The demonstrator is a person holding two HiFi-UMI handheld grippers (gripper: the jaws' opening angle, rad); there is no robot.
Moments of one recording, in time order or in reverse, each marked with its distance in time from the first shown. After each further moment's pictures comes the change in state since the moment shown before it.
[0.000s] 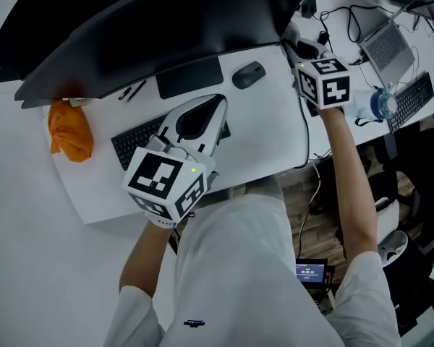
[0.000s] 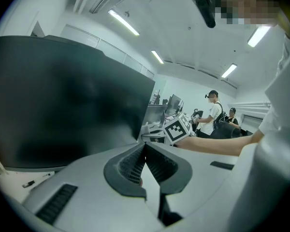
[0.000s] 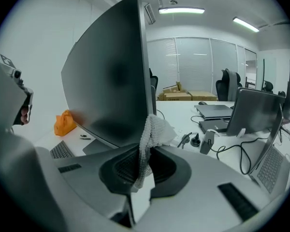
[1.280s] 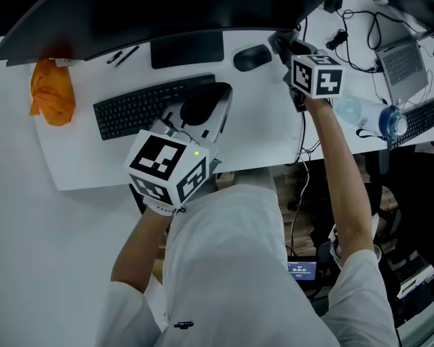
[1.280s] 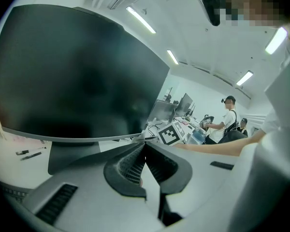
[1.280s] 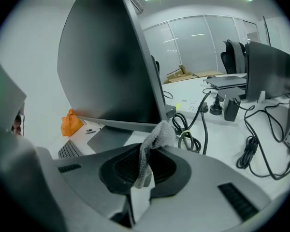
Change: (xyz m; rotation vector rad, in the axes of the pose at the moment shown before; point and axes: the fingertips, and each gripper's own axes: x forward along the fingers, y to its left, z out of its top) left arm 0.029 0.009 -0.054 -0.157 0.013 0.098; right arm 0.068 0.016 -0.077 0.149 0.101 0.152
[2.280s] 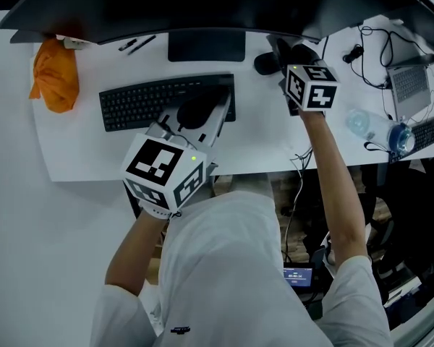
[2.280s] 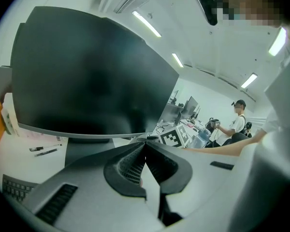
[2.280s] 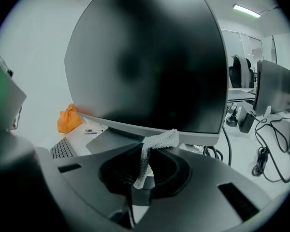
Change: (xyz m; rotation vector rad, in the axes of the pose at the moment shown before) left arm -0.039 0.041 -0.010 -0.033 -0.031 0.050; right arm 0.026 0.053 0.015 -0.115 -0.093 -0.039
